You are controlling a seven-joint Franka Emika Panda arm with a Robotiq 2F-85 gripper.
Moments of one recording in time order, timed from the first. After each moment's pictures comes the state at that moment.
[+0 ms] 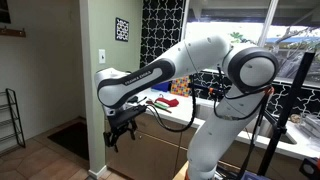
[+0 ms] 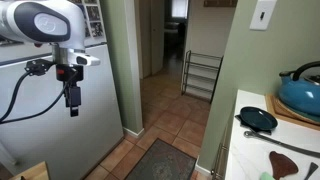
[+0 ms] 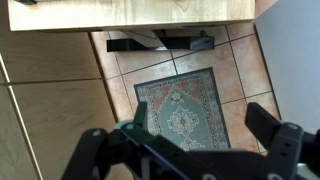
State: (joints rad) arm 0.15 -0.40 0.35 -2.49 0.11 1.82 0.43
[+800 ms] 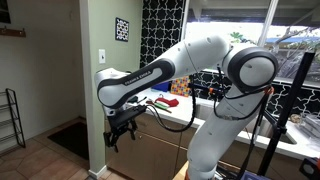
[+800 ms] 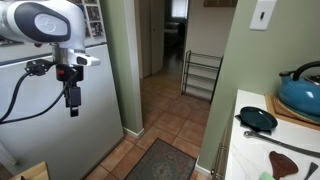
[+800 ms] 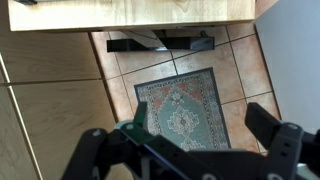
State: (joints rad) arm 0.15 -0.40 0.35 -2.49 0.11 1.82 0.43
